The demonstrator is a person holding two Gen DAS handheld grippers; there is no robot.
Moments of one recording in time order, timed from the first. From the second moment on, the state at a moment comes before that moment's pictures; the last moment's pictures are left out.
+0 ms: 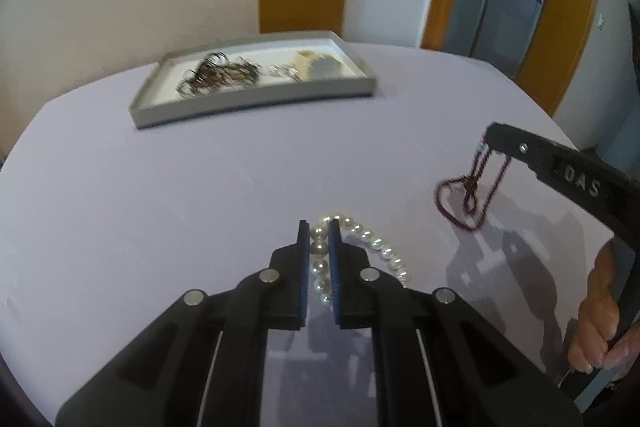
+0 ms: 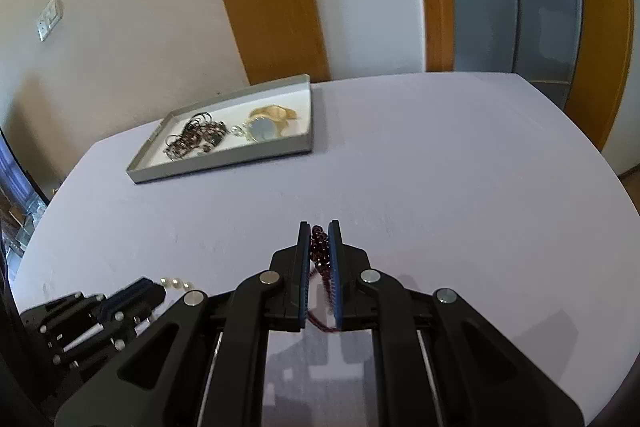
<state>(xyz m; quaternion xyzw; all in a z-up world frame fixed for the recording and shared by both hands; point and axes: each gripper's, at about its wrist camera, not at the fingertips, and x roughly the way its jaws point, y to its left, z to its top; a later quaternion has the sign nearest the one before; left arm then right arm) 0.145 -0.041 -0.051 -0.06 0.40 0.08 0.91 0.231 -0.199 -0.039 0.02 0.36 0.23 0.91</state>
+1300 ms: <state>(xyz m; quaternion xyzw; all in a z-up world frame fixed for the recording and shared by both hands) 0.360 0.118 0.009 -0.07 0.38 0.16 0.91 0.409 -0.008 0.002 0.02 0.36 0.30 0.89</state>
